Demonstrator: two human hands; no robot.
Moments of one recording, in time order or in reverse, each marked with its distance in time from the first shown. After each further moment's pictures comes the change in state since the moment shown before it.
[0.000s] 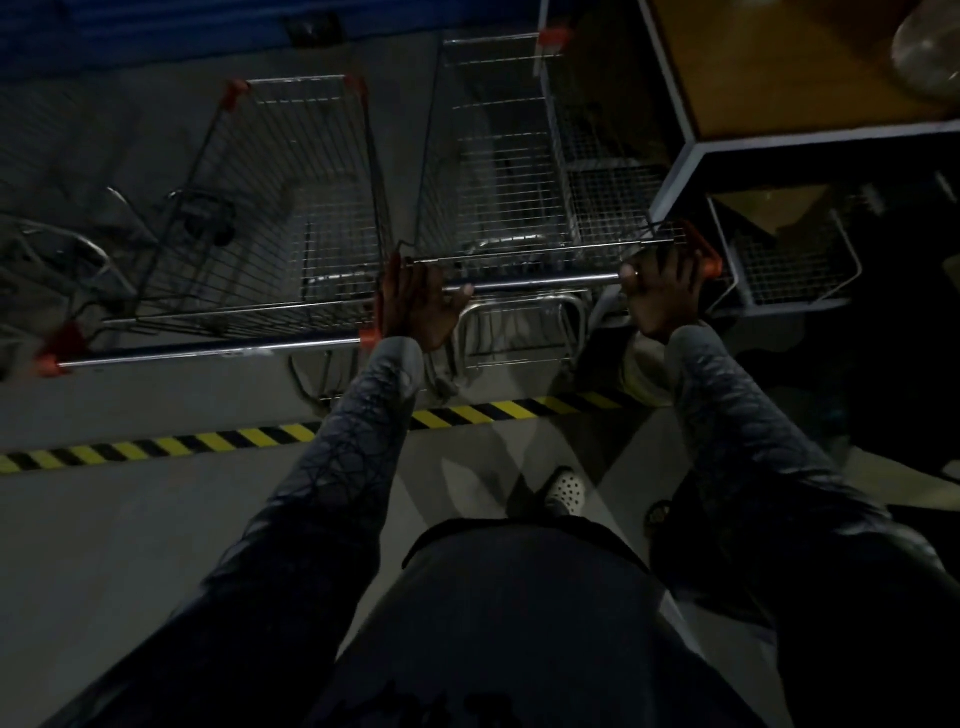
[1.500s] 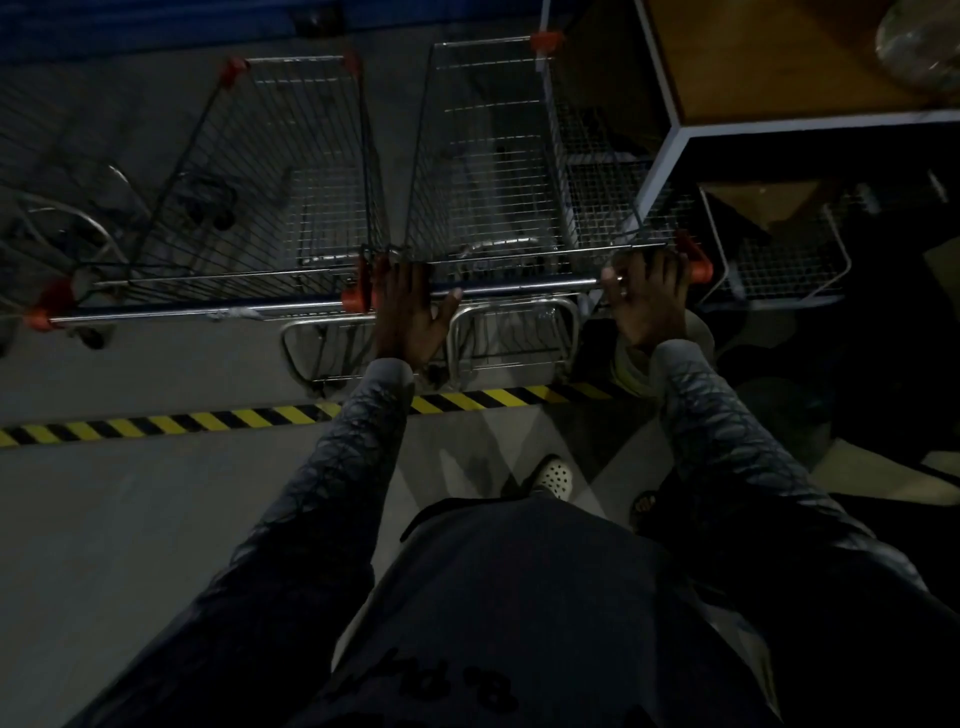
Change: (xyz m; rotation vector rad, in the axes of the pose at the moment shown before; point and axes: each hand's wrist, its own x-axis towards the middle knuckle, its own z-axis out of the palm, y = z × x) left_hand -0.064 0.014 0.017 -0.181 0.309 0.126; right_hand -0.048 0.022 0.007 0.078 0.216 -0.123
